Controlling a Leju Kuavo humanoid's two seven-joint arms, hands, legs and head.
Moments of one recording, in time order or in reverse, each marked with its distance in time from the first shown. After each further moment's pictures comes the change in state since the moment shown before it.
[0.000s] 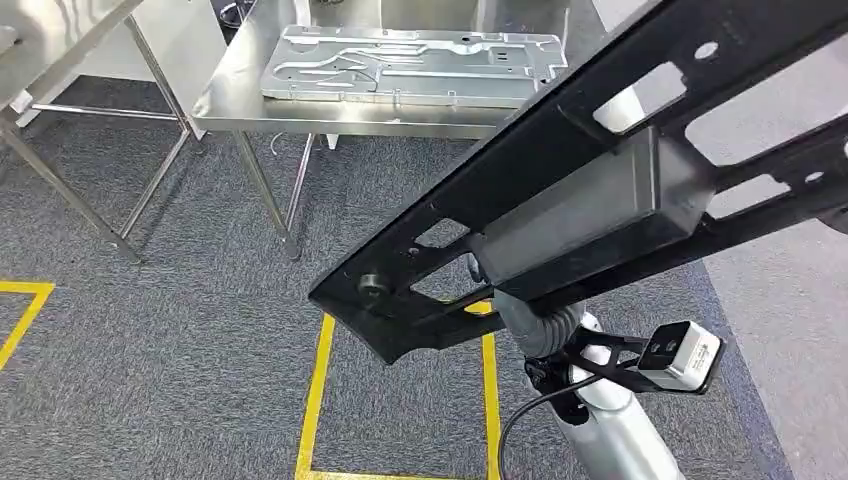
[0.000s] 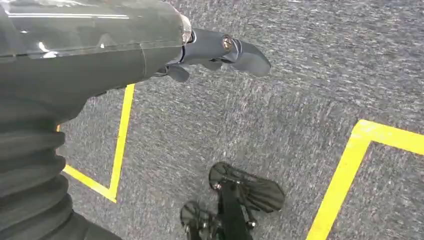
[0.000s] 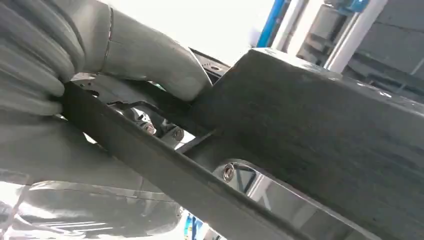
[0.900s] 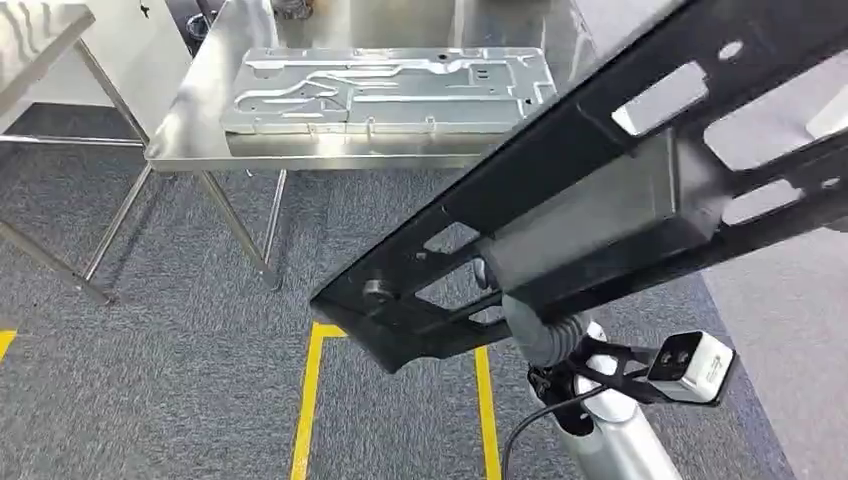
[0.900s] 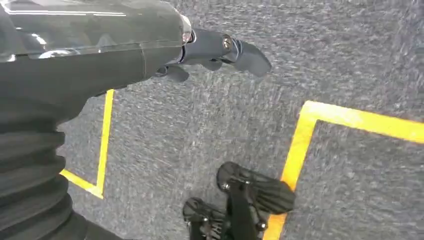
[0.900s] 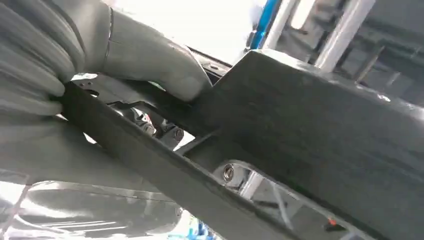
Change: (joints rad) left arm 0.000 -0.003 -0.004 0.000 0.002 0.005 0.001; right arm 0.032 0.011 -0.019 -0.043 0.000 0.018 0.021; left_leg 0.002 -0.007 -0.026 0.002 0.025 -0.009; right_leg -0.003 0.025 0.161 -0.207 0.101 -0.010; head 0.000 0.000
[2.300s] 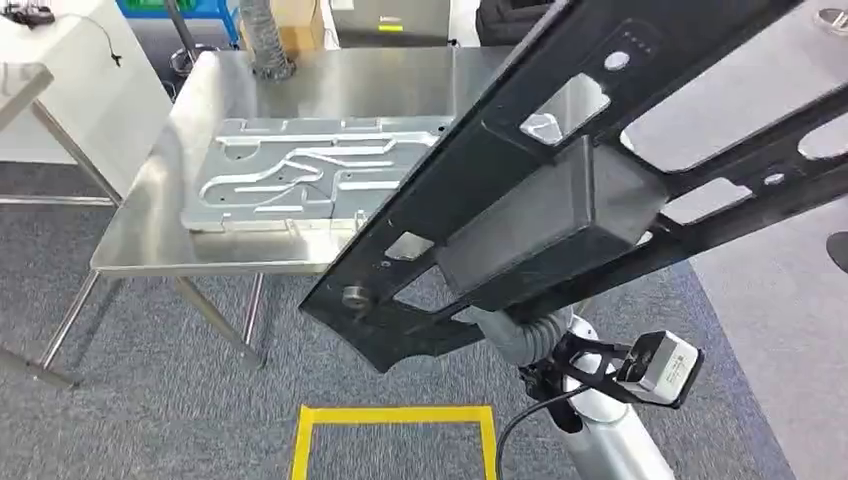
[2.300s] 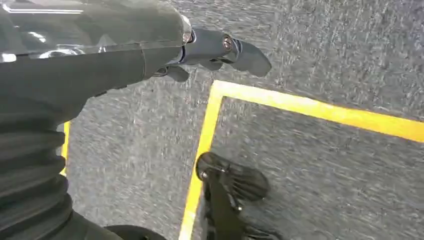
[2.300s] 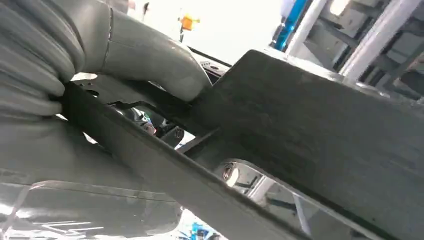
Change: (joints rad) left arm 0.000 -0.012 0.012 0.002 0.000 0.013 0.010; right arm -0.018 0.021 0.017 0.011 0.103 -0.023 0.056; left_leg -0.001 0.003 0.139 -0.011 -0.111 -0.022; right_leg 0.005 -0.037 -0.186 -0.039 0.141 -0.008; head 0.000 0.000
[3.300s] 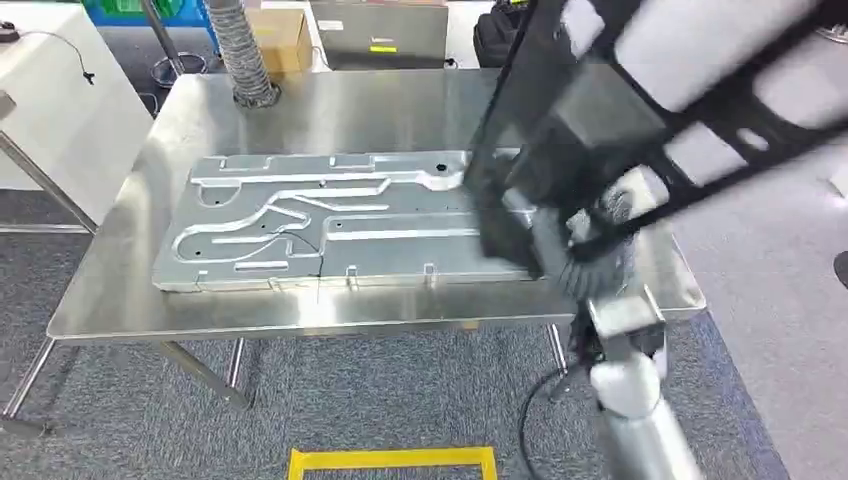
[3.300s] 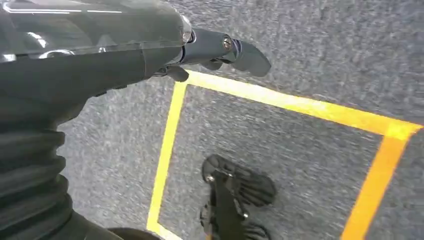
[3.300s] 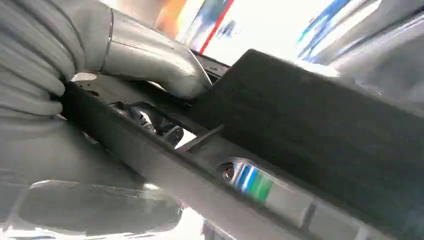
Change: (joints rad) left arm 0.013 -0.012 0.051 0.001 0.000 0.000 -0.028; right arm -0.023 0.001 -0.248 -0.012 0.638 -0.487 0.280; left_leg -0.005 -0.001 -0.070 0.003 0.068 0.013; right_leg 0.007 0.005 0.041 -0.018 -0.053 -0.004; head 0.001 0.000
